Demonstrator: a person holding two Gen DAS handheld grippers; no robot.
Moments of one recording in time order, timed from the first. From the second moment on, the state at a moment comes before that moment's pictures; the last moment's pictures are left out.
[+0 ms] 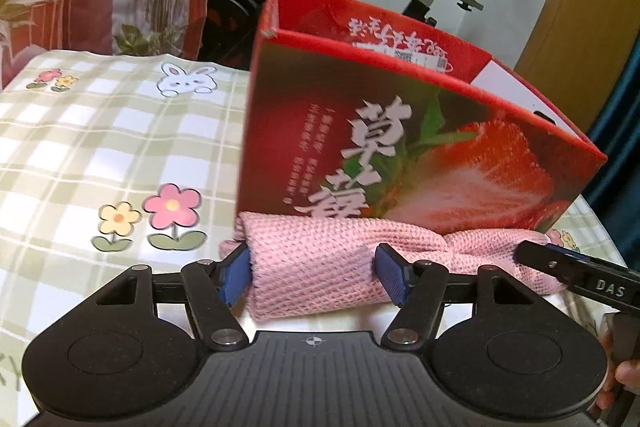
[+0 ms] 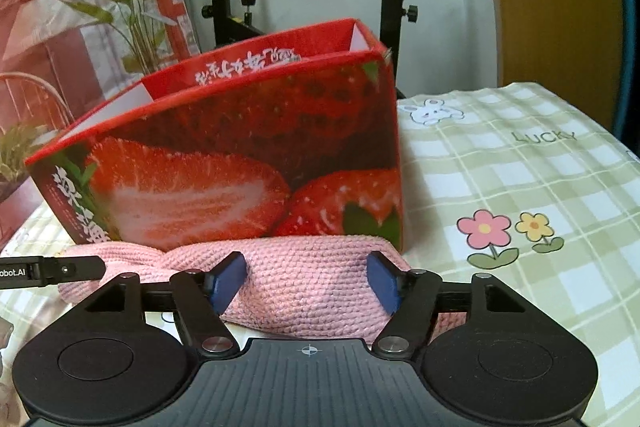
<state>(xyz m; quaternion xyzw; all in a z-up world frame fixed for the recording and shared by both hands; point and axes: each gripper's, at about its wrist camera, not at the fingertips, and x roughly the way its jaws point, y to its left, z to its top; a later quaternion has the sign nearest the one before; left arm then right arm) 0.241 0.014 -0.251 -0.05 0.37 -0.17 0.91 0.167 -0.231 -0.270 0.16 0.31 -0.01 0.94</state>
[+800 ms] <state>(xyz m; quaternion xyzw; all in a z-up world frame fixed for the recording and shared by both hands) 0.214 -0.006 -0.254 -0.02 0.40 -0.20 0.90 0.163 -0.206 -0.270 0.15 0.35 0.04 0.92</state>
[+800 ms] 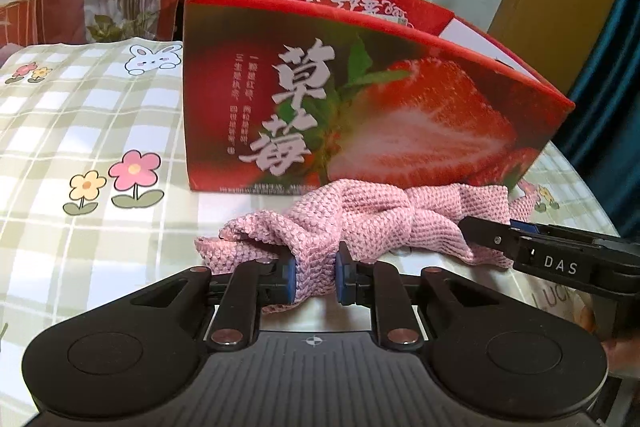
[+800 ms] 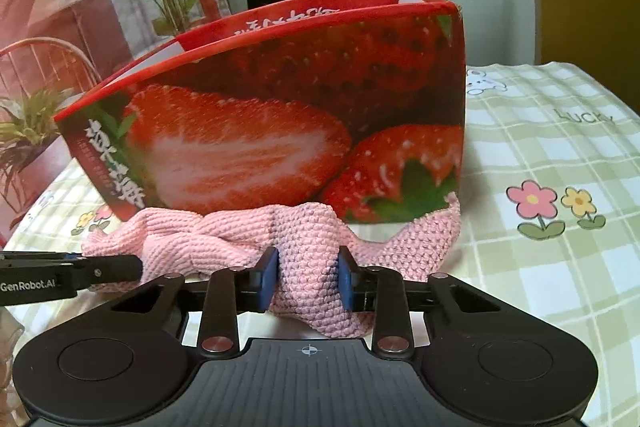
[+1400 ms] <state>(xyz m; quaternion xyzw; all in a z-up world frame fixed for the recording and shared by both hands) 0.175 0.010 -0.231 -0.05 0.37 -0.20 0.90 0.121 -0.190 -0.237 0.16 0.32 0.10 0.93</state>
